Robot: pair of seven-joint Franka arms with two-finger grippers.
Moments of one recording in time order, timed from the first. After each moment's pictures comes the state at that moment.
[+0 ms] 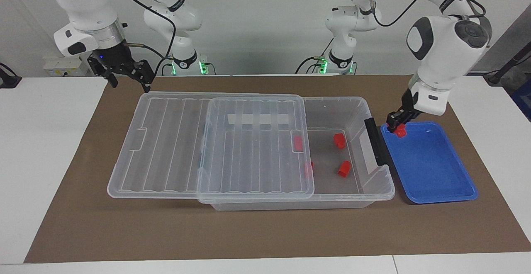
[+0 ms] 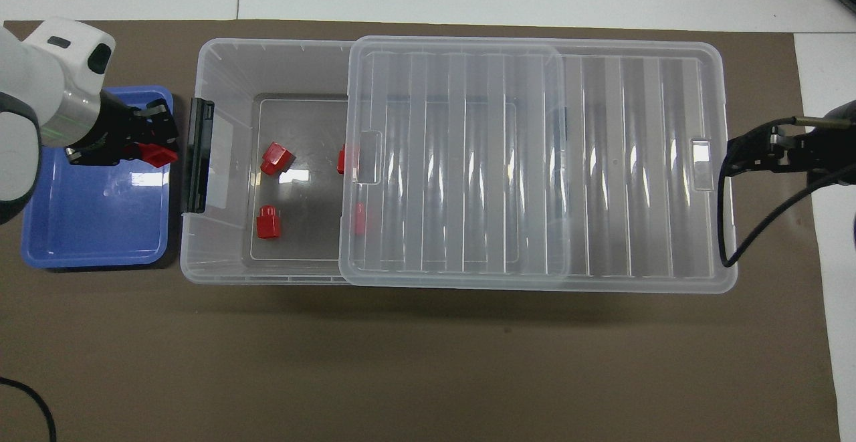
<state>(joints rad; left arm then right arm) -0.13 0.15 -0.02 -1.64 -0.05 1.82 -0.54 -0.05 0.03 0.10 -1.50 -0.06 1.51 0.22</state>
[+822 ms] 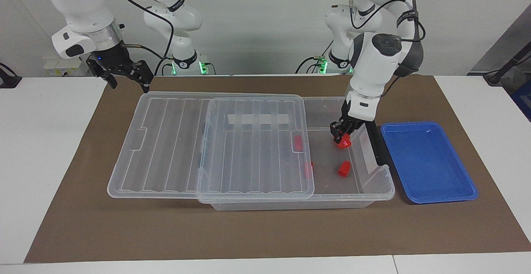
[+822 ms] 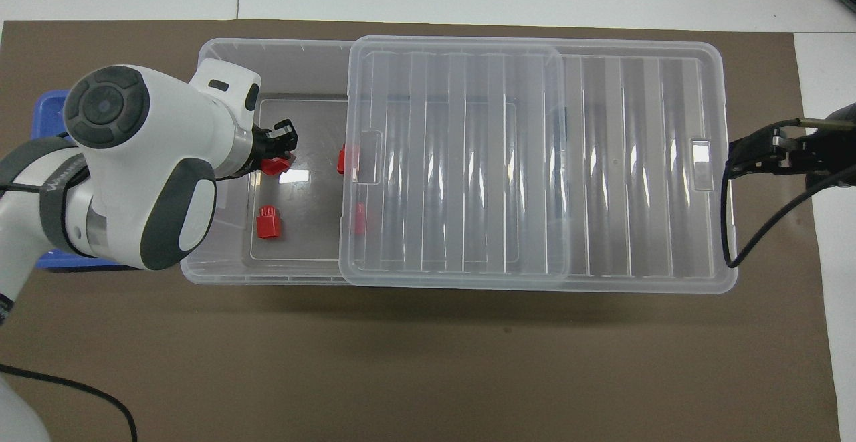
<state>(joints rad) -0.32 0.15 -0.02 -1.86 -0.02 2.17 -0.71 -0.06 0.03 0.10 -1.51 -0.04 1.51 0.21</state>
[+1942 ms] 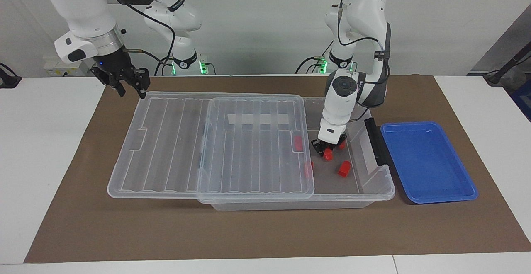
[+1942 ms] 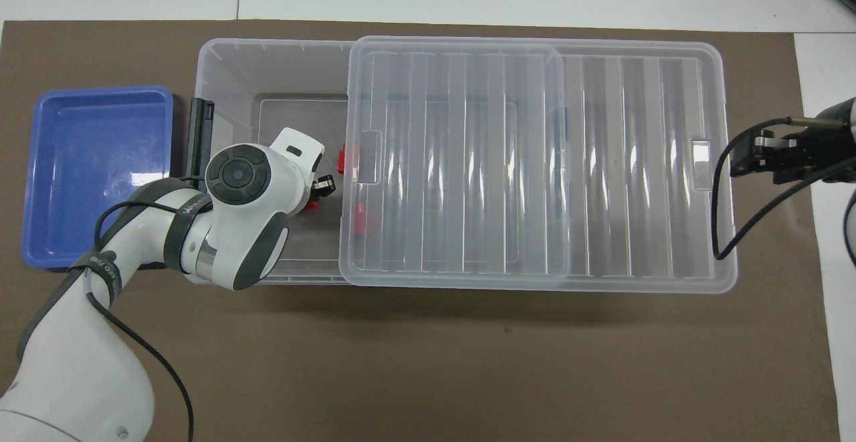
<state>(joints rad) -0.38 0.29 -0.02 -2.05 0.09 2.42 -0.72 -0.07 0.02 0.10 -1.56 -0.03 1.59 0.21</state>
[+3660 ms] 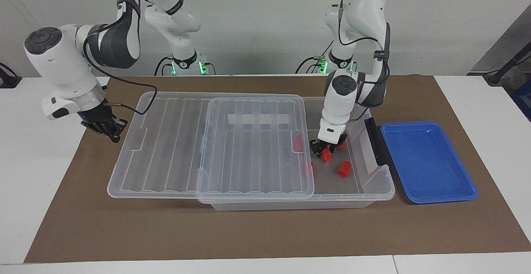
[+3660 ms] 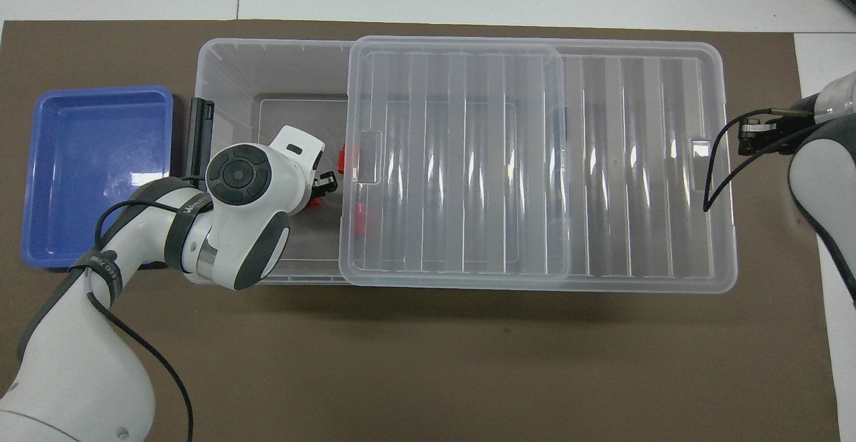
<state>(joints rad) -0.38 0.29 -0.02 -2.04 0.09 2.41 -0.74 -0.20 0.17 0.09 -1.71 -0.03 1.94 0.07</state>
